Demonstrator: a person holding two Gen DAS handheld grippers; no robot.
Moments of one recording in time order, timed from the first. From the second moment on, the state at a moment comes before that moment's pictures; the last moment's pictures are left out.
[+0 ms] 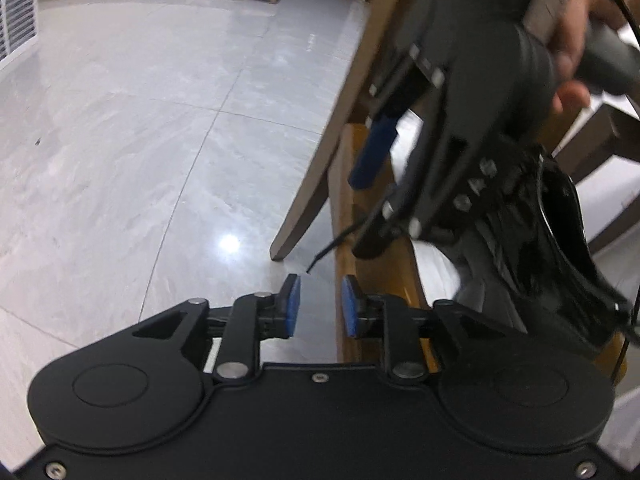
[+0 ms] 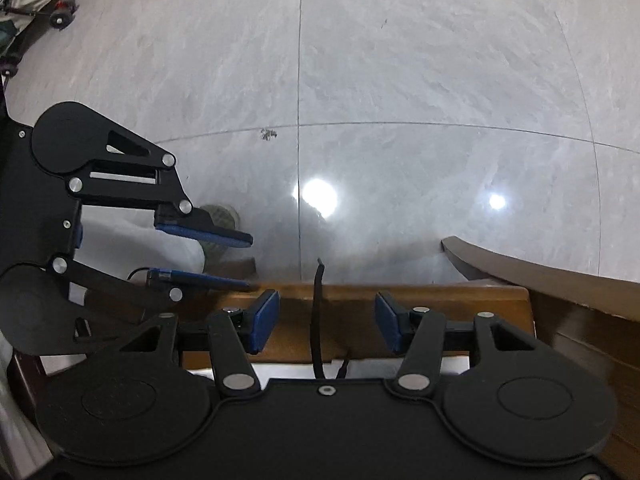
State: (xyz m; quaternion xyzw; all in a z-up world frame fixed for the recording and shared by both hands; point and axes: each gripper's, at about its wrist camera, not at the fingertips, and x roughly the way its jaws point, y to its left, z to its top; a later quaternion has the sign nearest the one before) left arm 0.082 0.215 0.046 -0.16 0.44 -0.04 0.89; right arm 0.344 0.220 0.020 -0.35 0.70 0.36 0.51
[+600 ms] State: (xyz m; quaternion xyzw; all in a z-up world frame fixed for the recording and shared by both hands) left arm 0.076 0.270 0.035 -0.32 0.40 0.09 0.85; right arm 0.337 0.210 0.021 -0.40 0.67 0.34 0.53
